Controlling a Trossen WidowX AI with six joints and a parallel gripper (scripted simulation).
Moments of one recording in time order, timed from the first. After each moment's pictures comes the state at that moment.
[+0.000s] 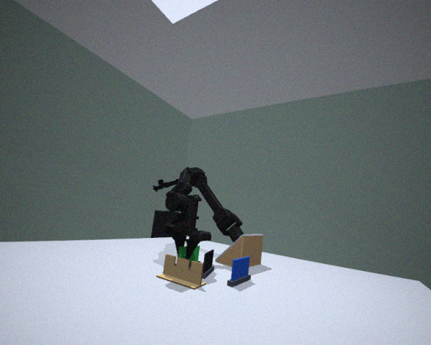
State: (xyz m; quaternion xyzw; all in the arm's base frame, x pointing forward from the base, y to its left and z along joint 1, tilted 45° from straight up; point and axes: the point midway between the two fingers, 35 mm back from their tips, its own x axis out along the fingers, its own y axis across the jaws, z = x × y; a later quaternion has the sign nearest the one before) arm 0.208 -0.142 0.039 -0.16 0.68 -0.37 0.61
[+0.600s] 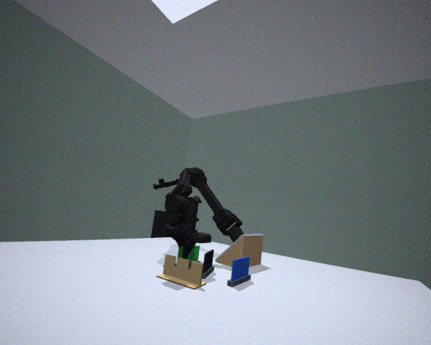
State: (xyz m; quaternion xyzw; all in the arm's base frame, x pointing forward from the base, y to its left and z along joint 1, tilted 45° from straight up) arm 0.206 -0.146 0.034 -0.17 0.68 -0.36 0.61
